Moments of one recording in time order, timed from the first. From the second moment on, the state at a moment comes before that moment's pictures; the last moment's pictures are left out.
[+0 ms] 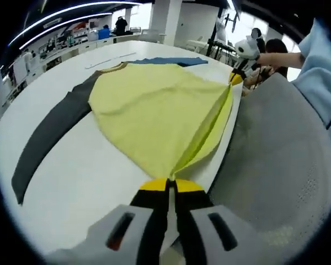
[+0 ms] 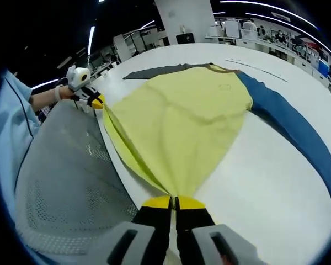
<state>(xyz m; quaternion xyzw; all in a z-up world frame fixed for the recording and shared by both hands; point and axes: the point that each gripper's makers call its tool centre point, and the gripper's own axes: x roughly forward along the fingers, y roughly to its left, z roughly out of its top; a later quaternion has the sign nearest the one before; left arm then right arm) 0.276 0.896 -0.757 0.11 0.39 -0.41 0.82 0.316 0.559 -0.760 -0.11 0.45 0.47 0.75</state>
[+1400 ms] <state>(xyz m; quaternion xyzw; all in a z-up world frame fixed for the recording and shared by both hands) 0.297 0.895 -0.737 0.01 0.35 -0.40 0.85 0.340 0.559 -0.753 -0.10 0.40 0.45 0.79</state>
